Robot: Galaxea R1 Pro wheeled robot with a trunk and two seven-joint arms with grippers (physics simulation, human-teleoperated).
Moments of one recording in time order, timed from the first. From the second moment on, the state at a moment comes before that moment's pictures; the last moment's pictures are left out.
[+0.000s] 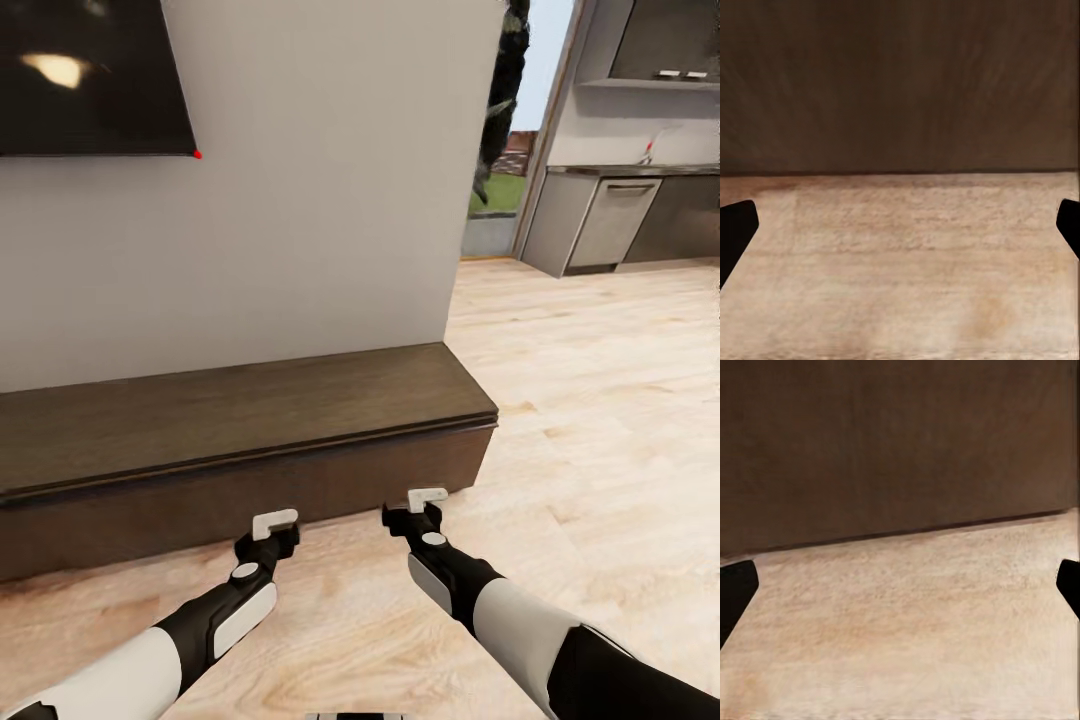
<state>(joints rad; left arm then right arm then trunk) -0.68 0.10 -0.93 -0.65 0.98 -0.10 0.52 -0.85 0.13 0.86 -0.28 -0.74 -0.09 -0.29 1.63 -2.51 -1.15</state>
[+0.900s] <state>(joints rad) -0.68 0.22 -0.71 -1.02 1.08 0.55 0.53 -0.85 0.13 0.85 -0.30 -0.75 0.03 -0.29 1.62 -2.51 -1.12</state>
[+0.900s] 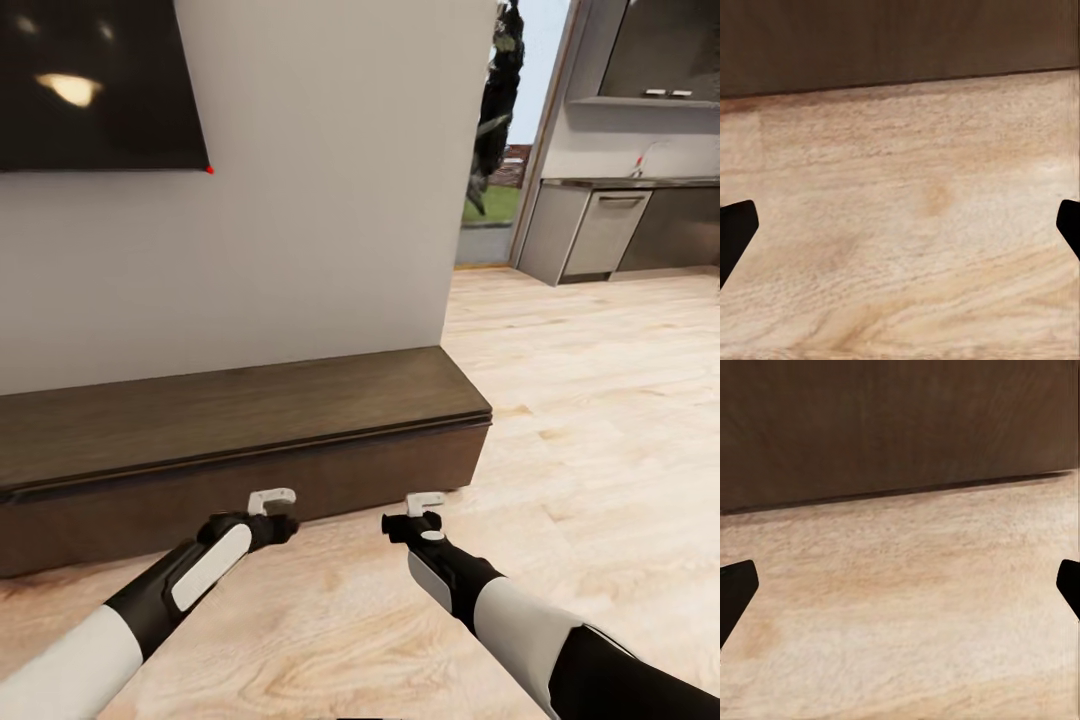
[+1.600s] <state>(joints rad) -0.68 0.23 -0.56 -1.01 1.13 0.68 0.55 -0.85 0.13 0.85 -0.35 -0.76 0.06 -0.28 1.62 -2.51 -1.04</state>
